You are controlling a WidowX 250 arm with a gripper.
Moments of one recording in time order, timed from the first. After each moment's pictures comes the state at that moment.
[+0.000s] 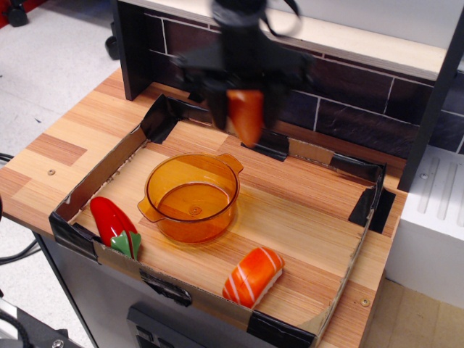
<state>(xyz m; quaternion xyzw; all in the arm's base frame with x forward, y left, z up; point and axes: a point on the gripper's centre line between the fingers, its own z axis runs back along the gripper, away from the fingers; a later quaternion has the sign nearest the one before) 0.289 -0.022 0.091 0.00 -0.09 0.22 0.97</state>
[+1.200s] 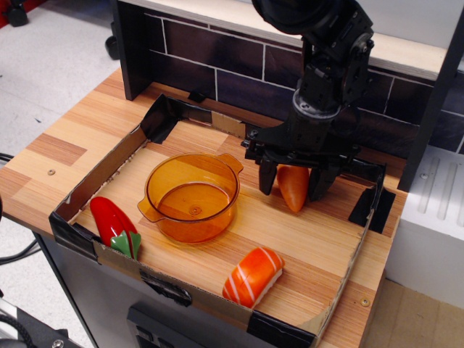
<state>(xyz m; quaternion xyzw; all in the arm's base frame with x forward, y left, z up) 0.314 -0.052 0.006 0.06 -0.02 0.22 0.97</state>
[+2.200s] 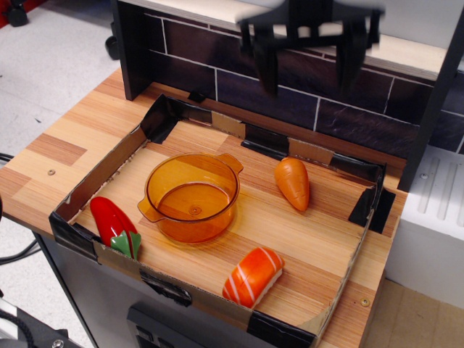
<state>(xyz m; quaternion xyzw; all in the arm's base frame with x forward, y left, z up) 0.315 -0.047 0.149 -0.04 -0.10 0.25 0.96</state>
